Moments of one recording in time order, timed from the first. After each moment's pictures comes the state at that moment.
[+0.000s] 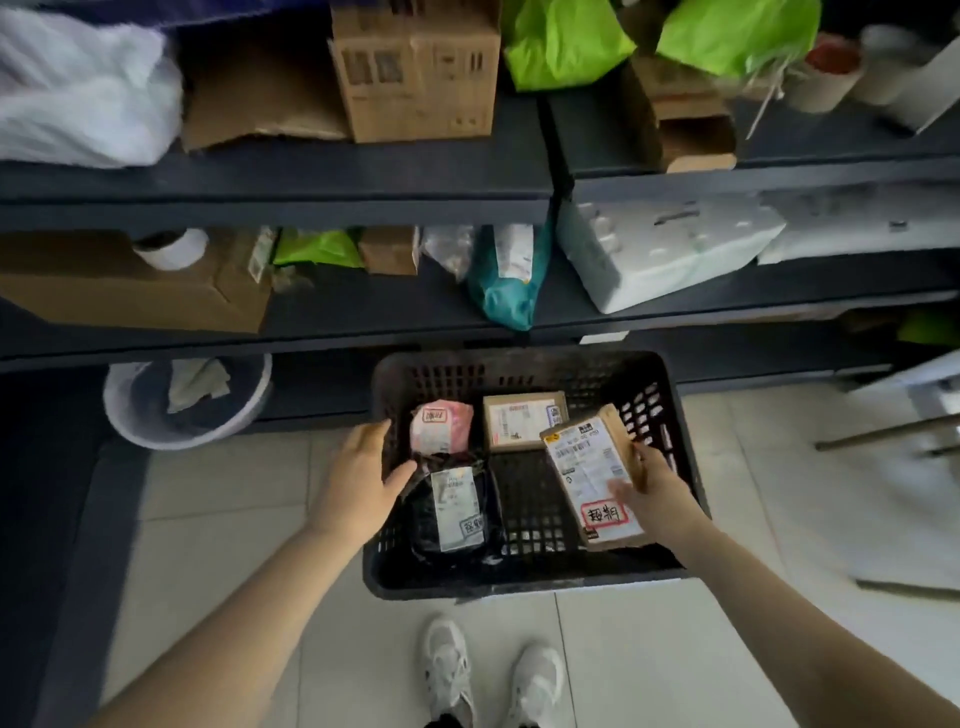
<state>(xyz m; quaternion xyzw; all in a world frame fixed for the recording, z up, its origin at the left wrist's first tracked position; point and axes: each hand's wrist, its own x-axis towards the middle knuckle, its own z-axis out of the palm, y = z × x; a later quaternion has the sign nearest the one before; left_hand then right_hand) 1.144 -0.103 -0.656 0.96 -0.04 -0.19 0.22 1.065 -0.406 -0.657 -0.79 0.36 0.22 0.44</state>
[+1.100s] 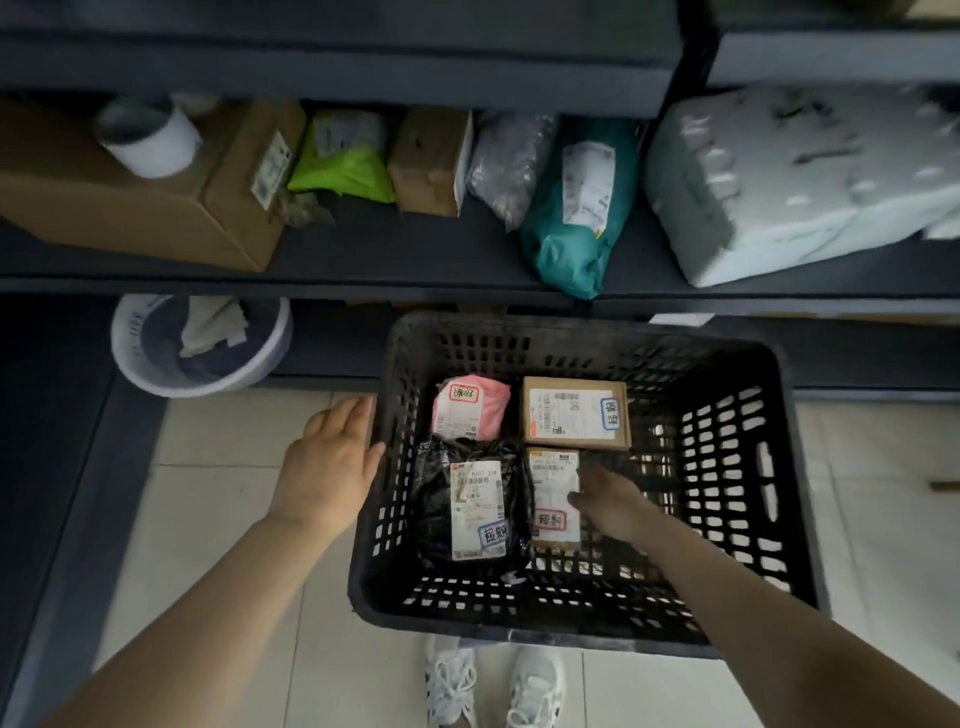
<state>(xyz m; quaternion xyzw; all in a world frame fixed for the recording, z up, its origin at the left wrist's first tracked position) 1.164 -0.072 -0.752 0.98 -0.06 -0.16 0.06 1.130 -0.372 -0.827 -0.83 0.17 0.45 0.28</state>
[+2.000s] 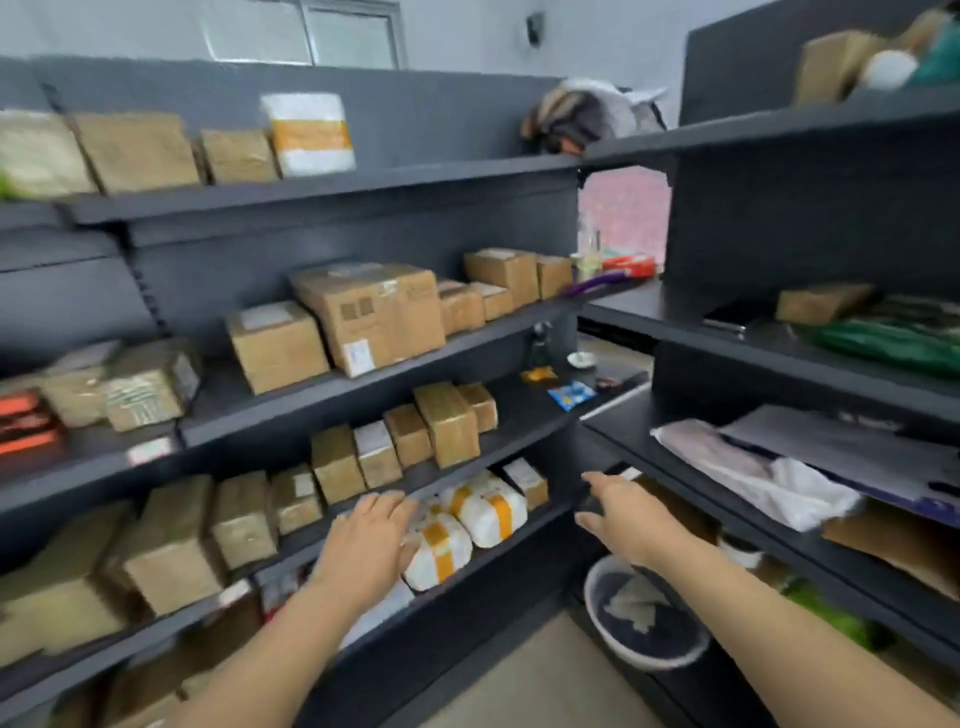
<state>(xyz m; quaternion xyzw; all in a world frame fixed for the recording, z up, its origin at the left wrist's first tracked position) 0.832 0.248 -0.295 0.94 0.31 0.10 -0.10 1.069 0.066 -0.275 -0.87 -0.44 0.13 0.17</state>
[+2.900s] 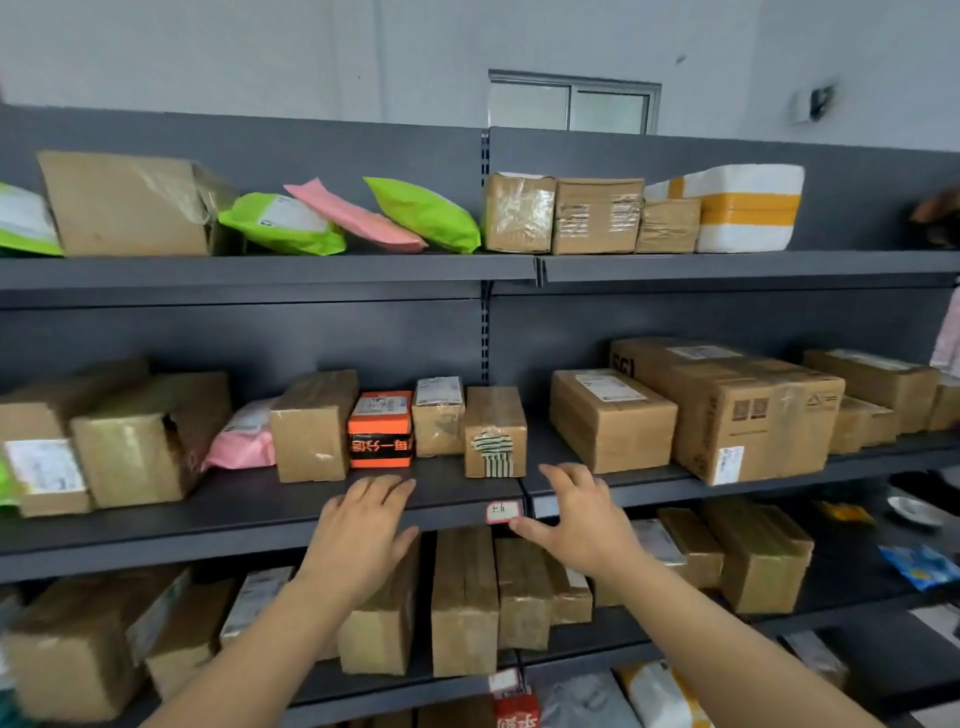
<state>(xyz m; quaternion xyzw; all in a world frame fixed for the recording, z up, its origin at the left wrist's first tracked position) 0.513 0.513 -0.211 0.84 0.50 0.20 -0.12 0.748 0.452 -0.193 -0.74 -0.64 0.03 0.22</state>
